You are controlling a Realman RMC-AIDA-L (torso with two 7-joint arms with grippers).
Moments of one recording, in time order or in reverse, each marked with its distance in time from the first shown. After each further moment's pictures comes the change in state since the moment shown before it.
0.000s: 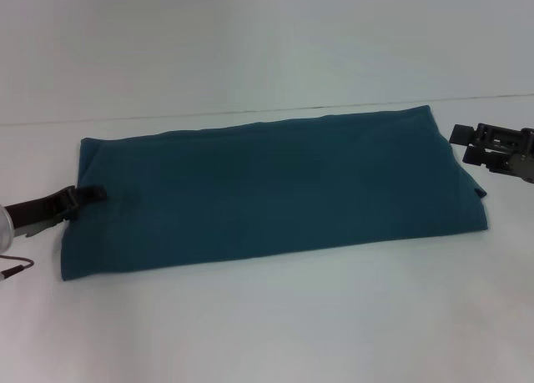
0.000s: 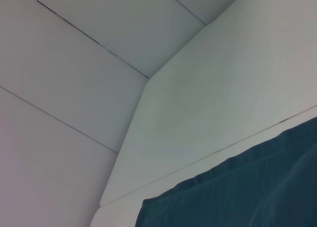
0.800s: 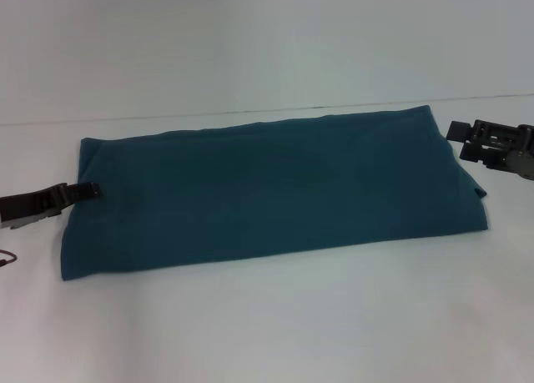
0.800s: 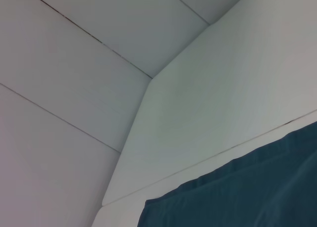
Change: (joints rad) left arm 0.022 -0.012 0.041 0.154 0.145 0.067 -0.092; right arm 0.009 0.001 0.000 0.000 0.000 0.000 -0.001
